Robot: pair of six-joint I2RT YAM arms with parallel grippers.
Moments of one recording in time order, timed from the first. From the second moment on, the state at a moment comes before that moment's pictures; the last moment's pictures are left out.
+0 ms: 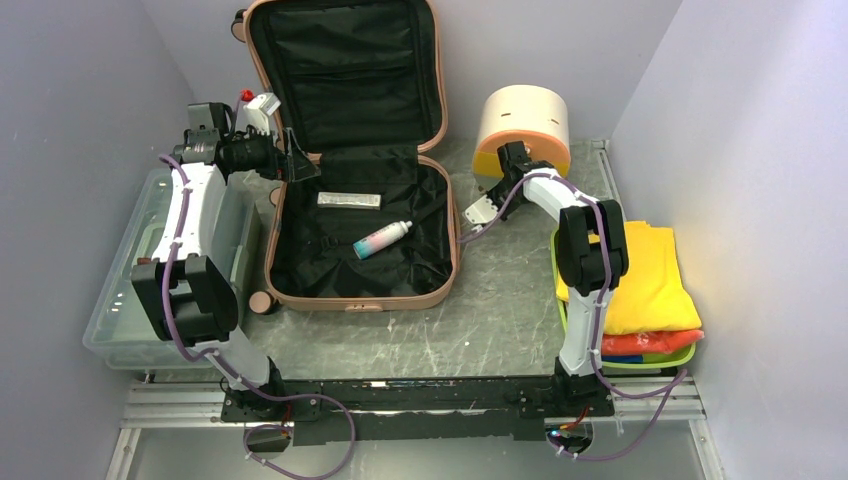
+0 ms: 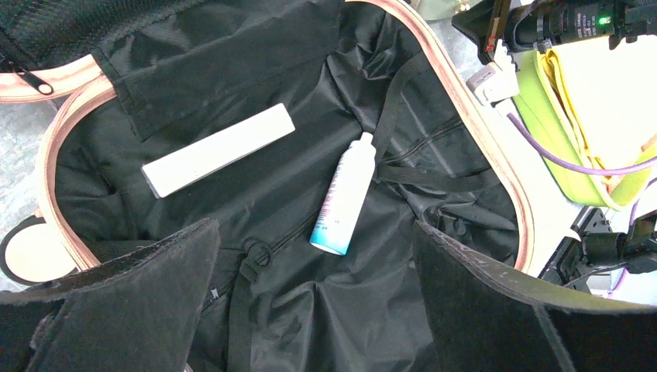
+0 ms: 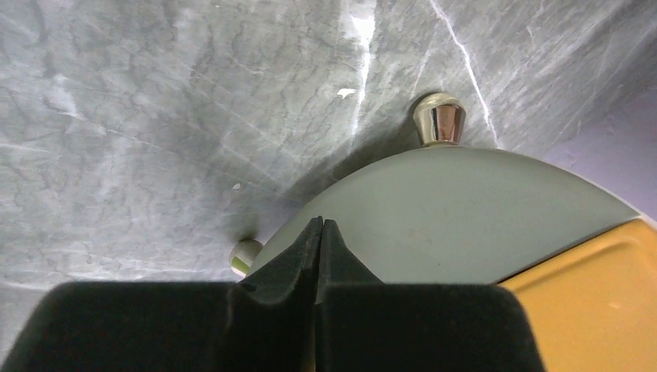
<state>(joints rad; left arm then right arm) 0.16 1.67 1.62 -0.69 0.88 0.14 0.21 2.06 1.56 -0.64 -0.04 -2.03</state>
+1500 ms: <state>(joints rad) 0.16 1.73 1.78 -0.94 0.87 0.28 0.23 1.96 1.67 -0.61 0.00 -0.10</state>
